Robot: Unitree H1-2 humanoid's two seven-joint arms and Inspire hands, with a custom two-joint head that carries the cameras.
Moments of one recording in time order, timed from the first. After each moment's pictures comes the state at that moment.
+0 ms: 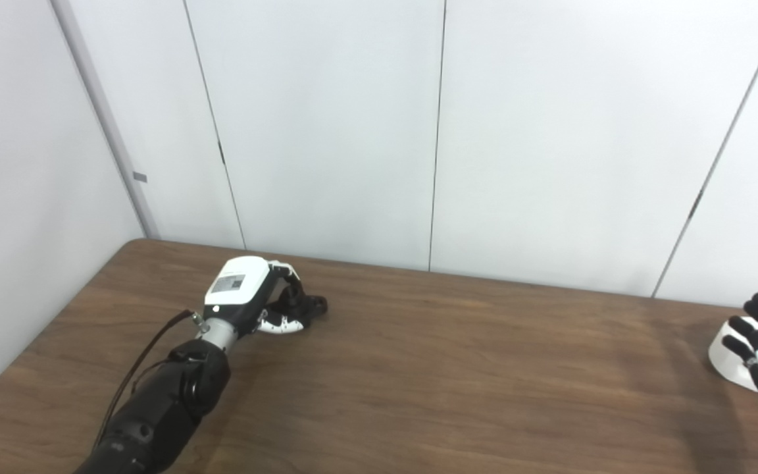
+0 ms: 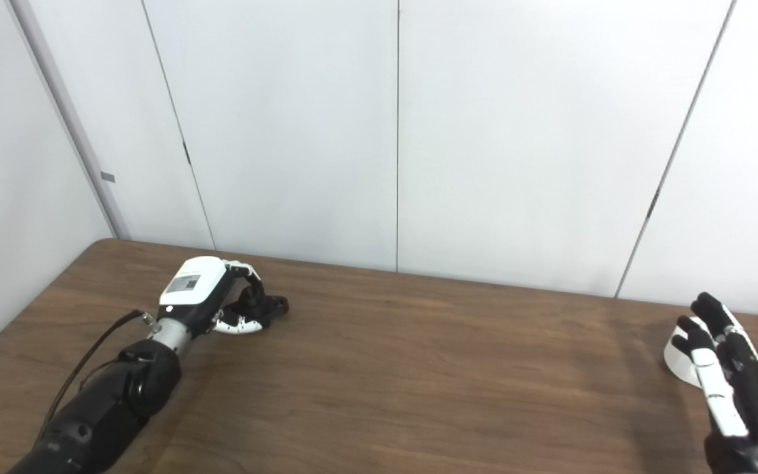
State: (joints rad) left arm -0.53 0.53 -0.27 0.62 0.69 -0.17 0.29; right arm -0.20 -0.20 -0.23 -0.02 0.17 -0.03 0.01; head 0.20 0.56
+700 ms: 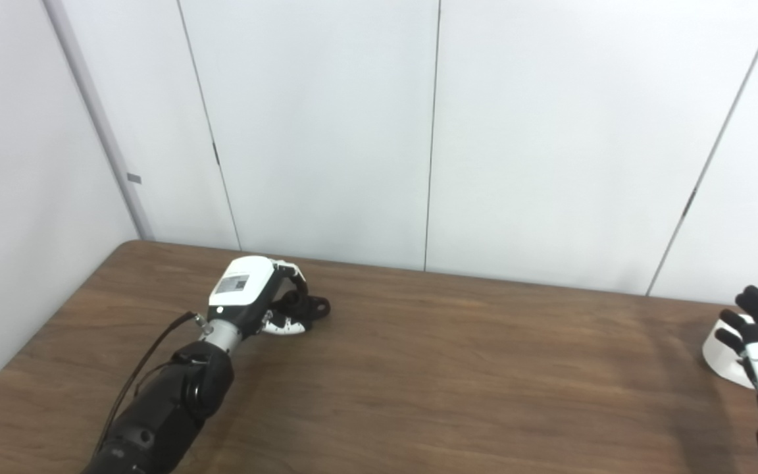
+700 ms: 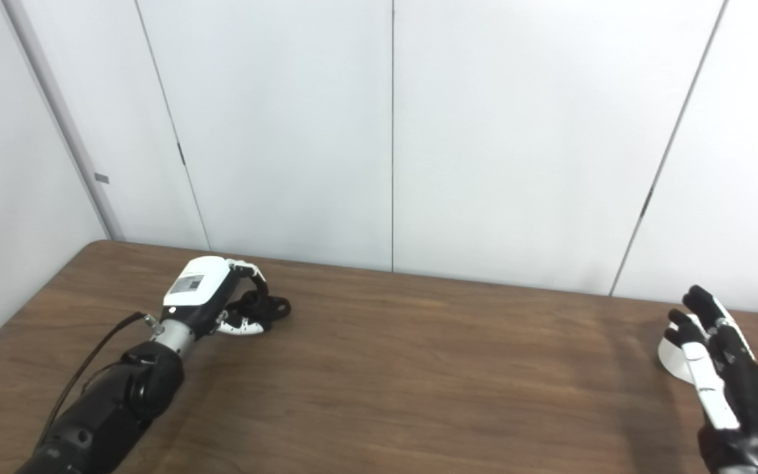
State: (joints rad) left arm -0.52 0.52 -0.27 0.60 0.69 -0.17 0.29; right arm -0.20 -0.20 -0.22 -0.04 0.15 -0.02 0.01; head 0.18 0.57
